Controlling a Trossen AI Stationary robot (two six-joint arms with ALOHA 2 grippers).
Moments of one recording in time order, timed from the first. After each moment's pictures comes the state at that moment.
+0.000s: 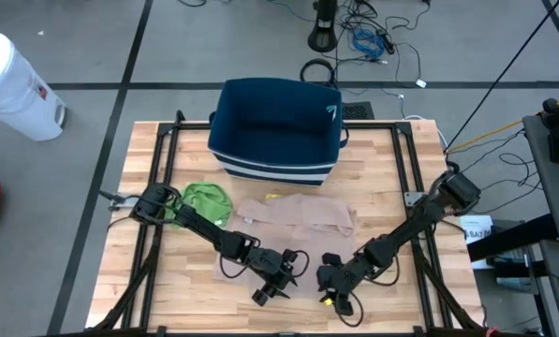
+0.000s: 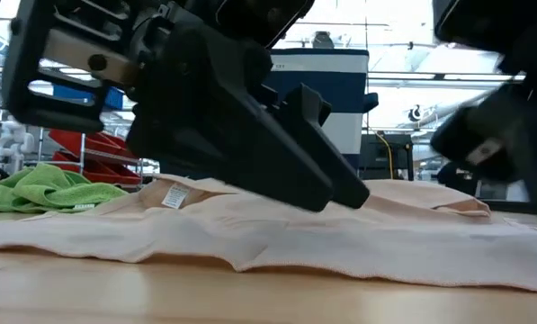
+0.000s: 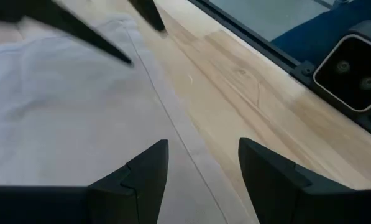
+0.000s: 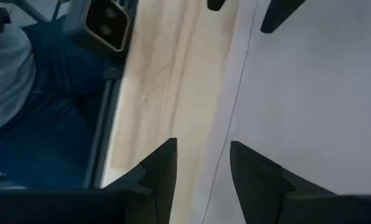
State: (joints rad) left arm -0.39 2.06 1.11 0.37 0.22 0.16; right arm 0.63 1.74 0.79 0.09 -0.01 0.68
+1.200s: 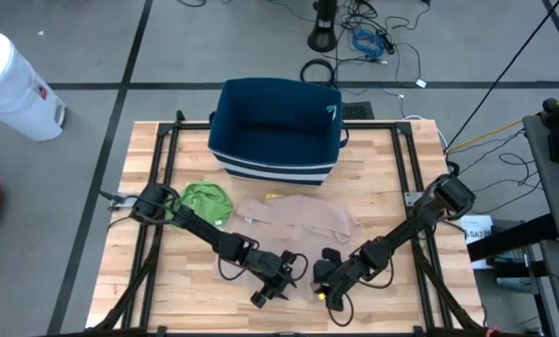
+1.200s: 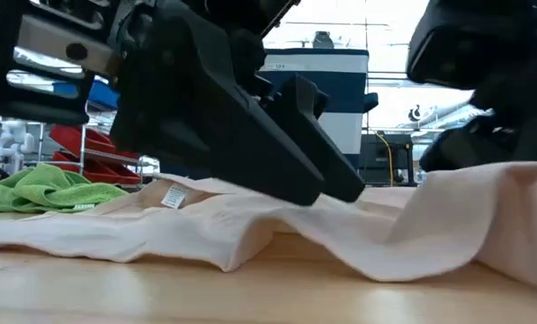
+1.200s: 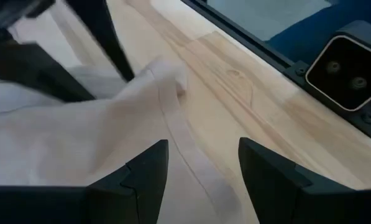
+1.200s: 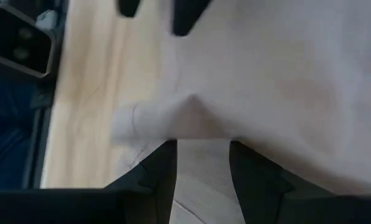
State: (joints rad) left arm -0.41 2.04 1.11 0.35 0.19 0.17; right arm 0.61 1.82 0.80 0.09 0.14 0.74
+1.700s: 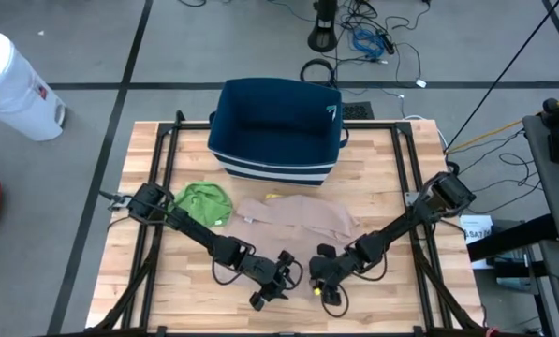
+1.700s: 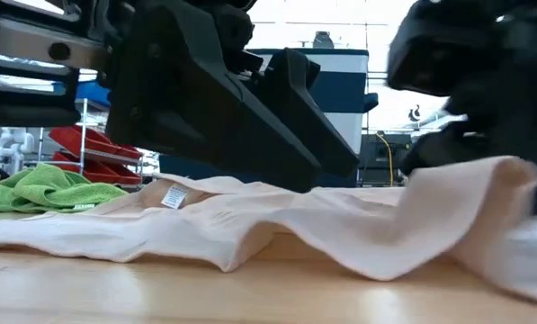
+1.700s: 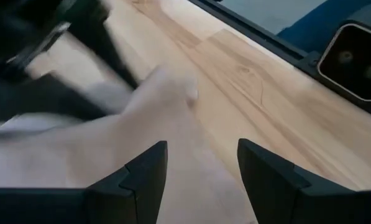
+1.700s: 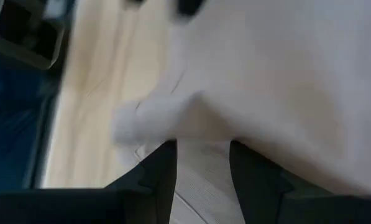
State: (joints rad) left arm -0.45 2.01 1.11 0.31 0.05 0.25; right arm 0.56 1.82 0.80 0.09 0.01 0.65
